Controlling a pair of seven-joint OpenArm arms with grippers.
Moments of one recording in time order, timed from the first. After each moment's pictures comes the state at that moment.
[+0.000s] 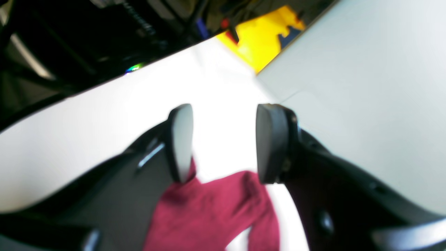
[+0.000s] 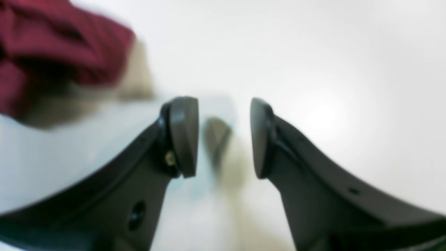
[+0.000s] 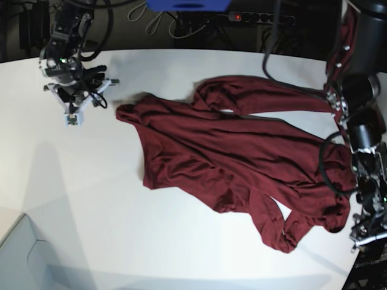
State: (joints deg) left arm -36.3 -19.2 -23.1 47.2 -31.7 1.0 14.0; right arm -15.5 -3.3 22.8 105.1 -0.4 23.4 -50.9
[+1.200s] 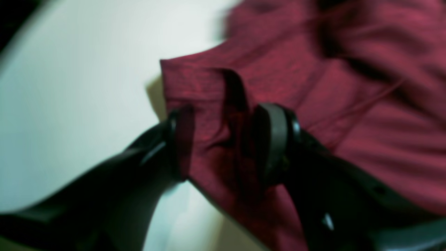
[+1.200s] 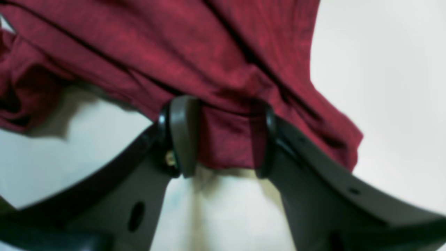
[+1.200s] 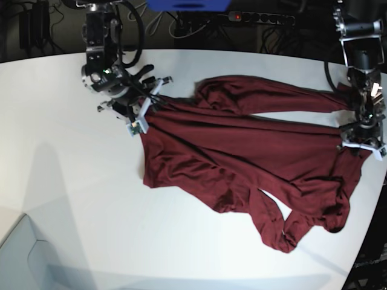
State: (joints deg) left arm -8.8 -27.9 -11.8 45.1 -31.9 -0.9 8.7; right arm -12.7 -2.2 0.8 97.4 0.0 23.4 -48.5
